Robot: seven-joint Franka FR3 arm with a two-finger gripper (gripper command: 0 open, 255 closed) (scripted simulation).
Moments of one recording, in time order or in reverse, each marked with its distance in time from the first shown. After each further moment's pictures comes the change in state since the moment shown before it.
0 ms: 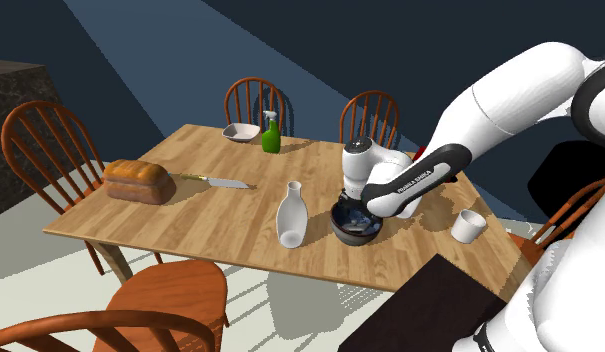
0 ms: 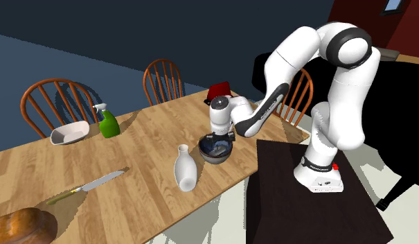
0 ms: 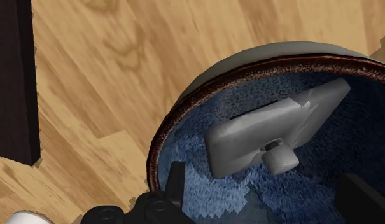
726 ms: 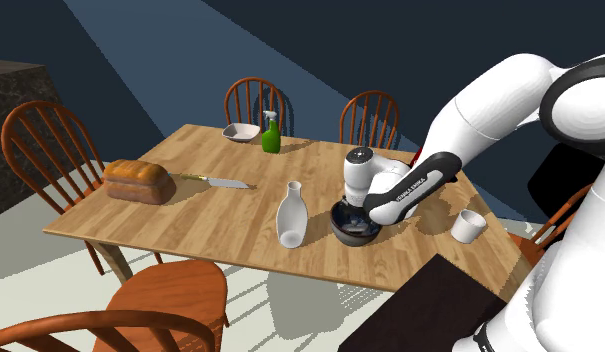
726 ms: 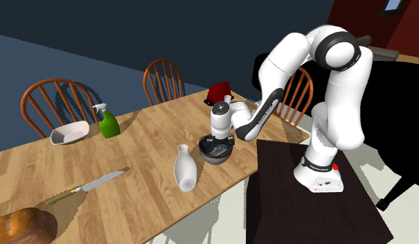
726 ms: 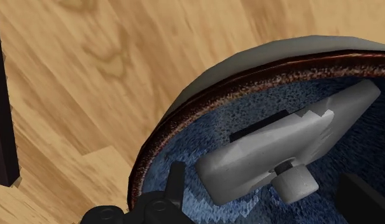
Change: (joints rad) arm -0.015 0.081 -0.021 -0.008 -0.042 0.107 0.044
